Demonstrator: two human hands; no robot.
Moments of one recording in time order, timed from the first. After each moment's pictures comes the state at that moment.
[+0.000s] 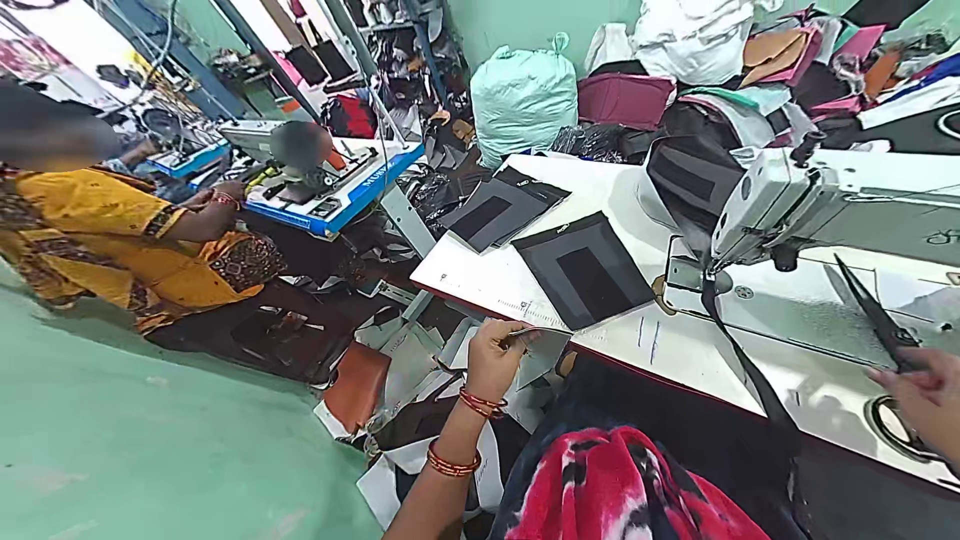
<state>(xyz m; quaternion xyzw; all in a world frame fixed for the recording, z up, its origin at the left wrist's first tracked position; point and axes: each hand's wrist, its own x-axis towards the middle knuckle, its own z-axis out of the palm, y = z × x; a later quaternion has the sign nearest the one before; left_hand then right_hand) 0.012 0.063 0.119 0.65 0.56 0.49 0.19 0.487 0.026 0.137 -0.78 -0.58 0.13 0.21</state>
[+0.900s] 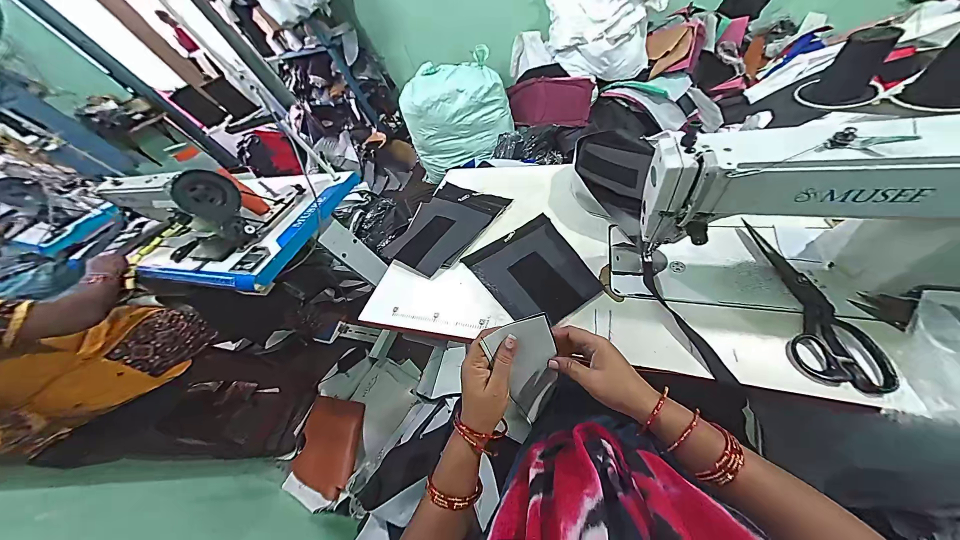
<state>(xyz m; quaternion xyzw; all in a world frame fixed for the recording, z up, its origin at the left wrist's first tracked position) 0.060 0.064 0.125 0.60 0.41 0.59 0.34 0.251 0.063 0.116 -0.38 -0.61 0.53 0.46</state>
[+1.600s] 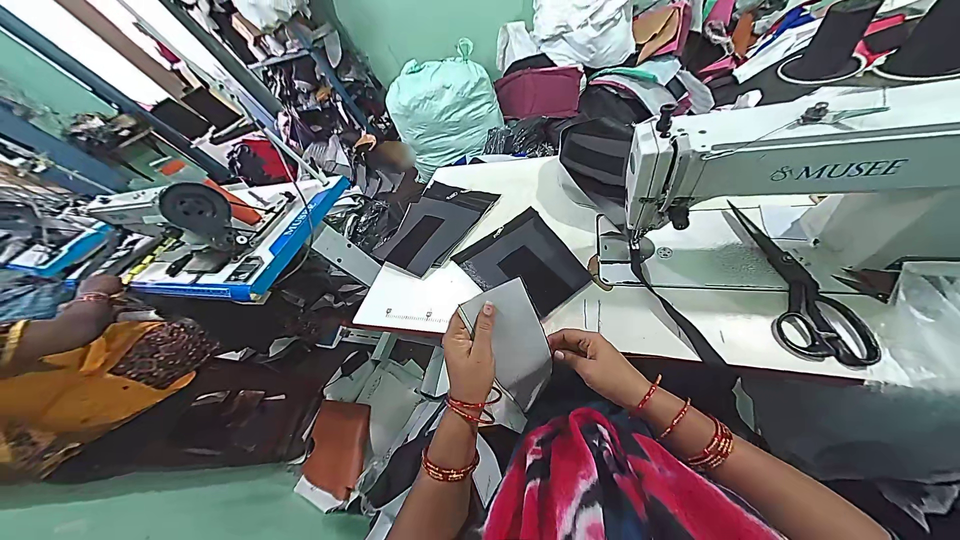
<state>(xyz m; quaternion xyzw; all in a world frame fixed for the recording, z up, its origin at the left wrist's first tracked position) 0.075 0.083 0.151 0.55 0.47 0.61 0.32 0.261 0.057 0.103 -0.40 -0.55 0.59 0.43</state>
